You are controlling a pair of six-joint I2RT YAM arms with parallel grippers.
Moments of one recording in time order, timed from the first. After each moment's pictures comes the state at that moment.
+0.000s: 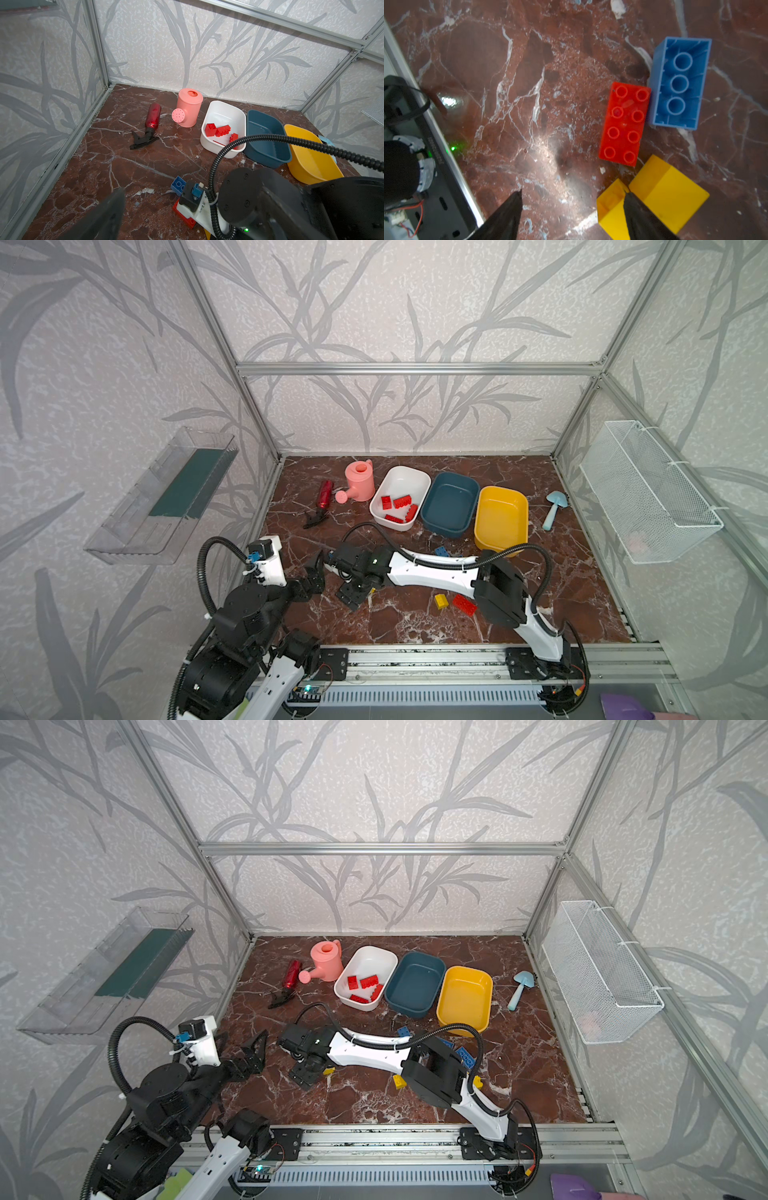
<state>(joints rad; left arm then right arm) -0.39 0.24 0.86 -0.90 -0.25 -0.31 1.23 2.27 1.90 -0.74 -0.06 0.23</state>
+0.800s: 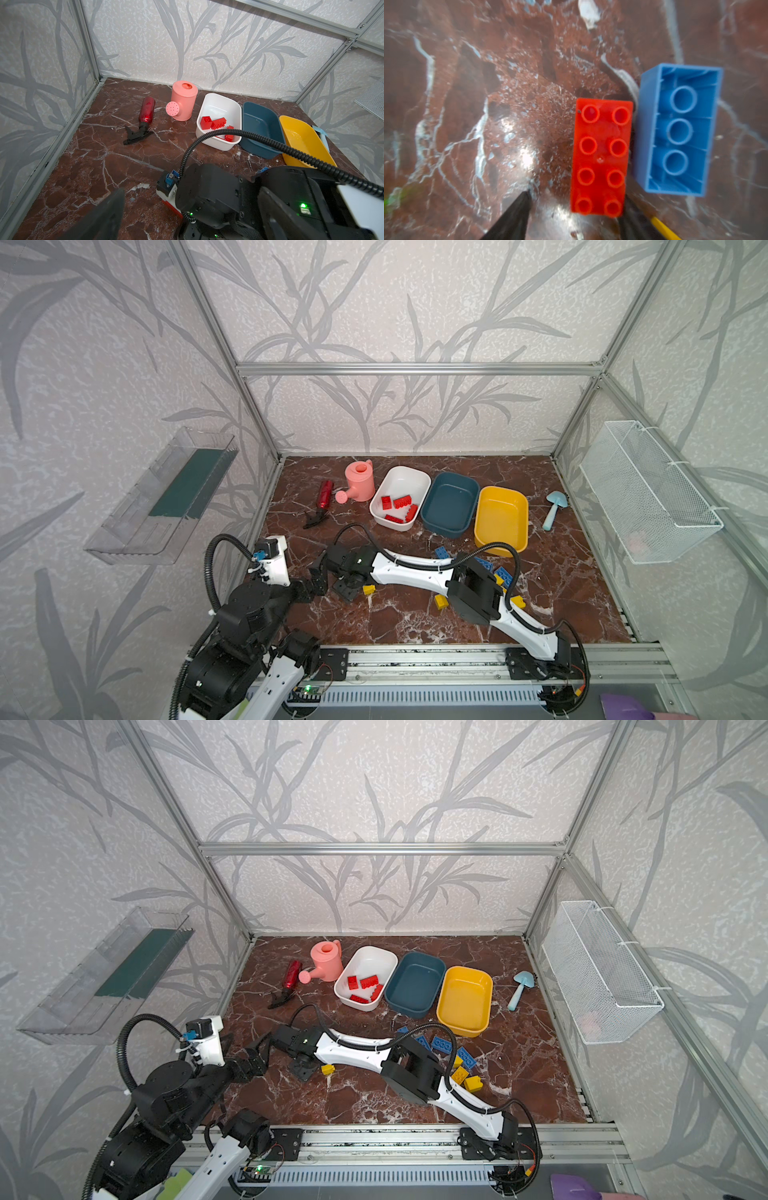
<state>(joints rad) -0.39 0.25 0.85 -0.92 -0.20 -0.31 1.22 2.48 2.14 -0.82 0.06 0.23</state>
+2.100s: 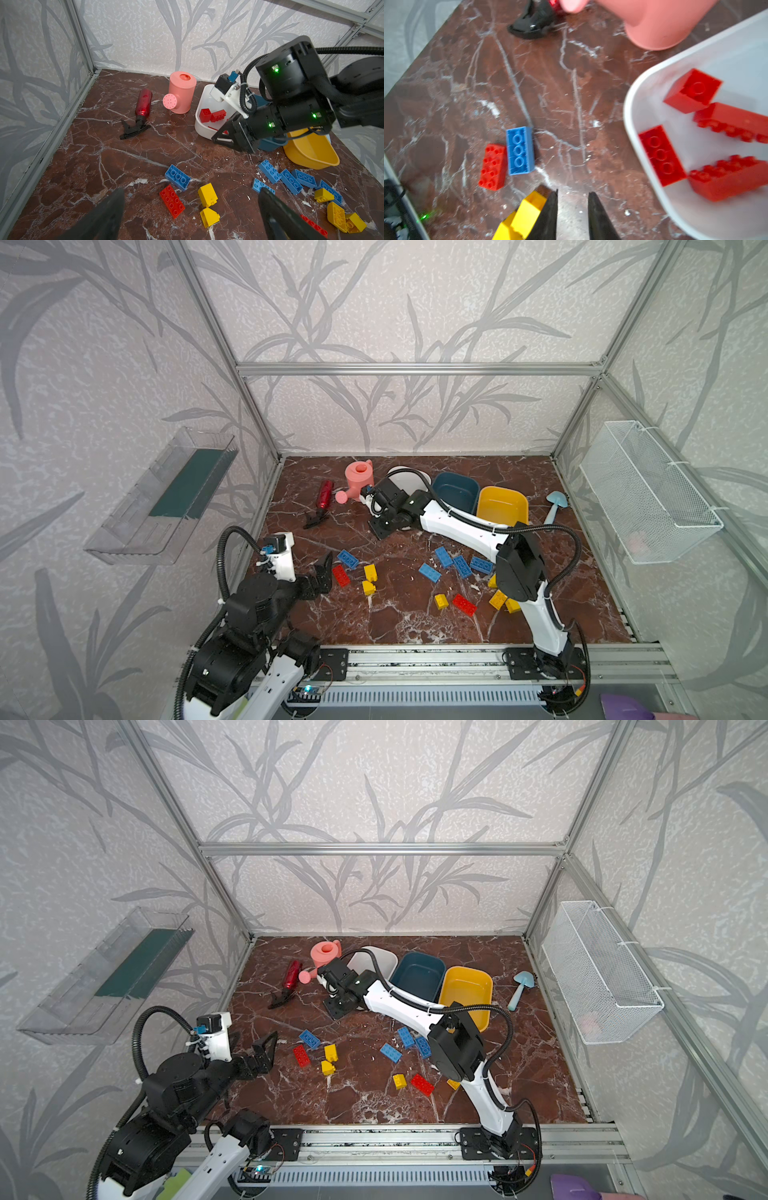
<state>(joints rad) -0.39 0.30 0.85 -0.92 -0.18 -0.31 0.88 2.20 1.97 -0.72 -0.10 0.21</state>
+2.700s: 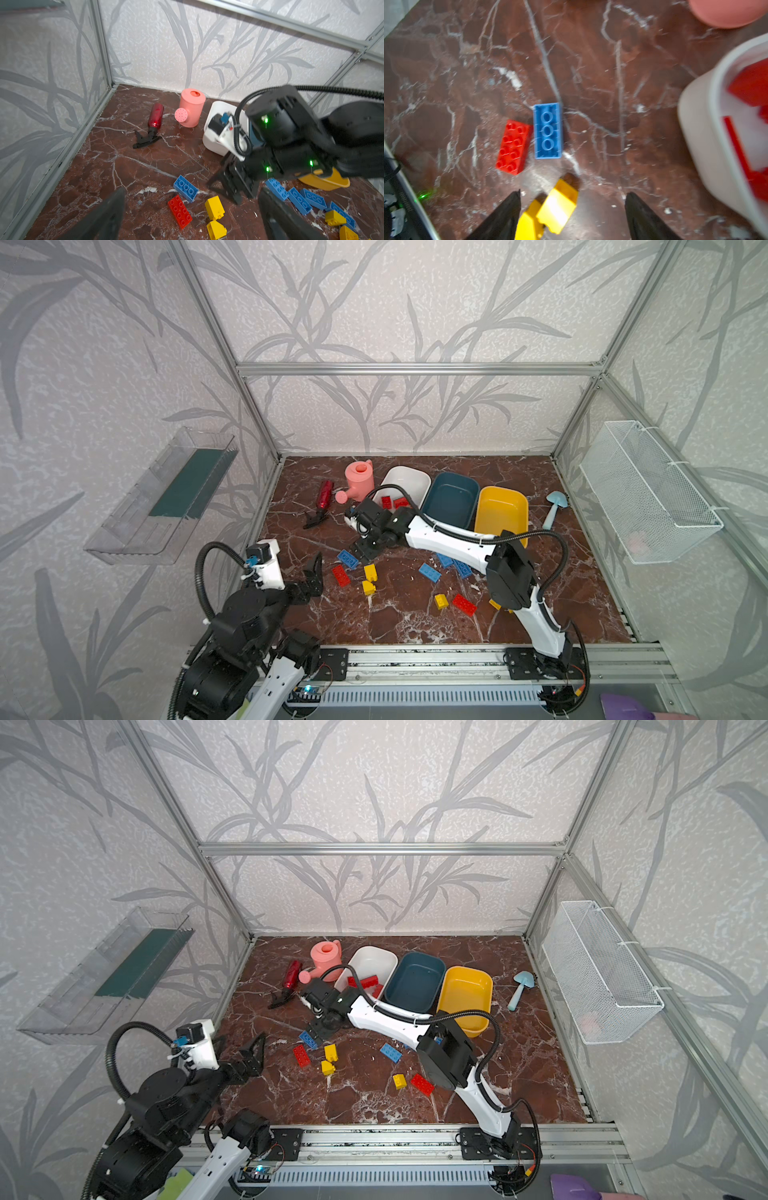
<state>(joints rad) -0.39 0.17 0.85 -0.91 -0.28 -0.31 1.07 2.21 1.94 -0.75 -0.03 0.23</state>
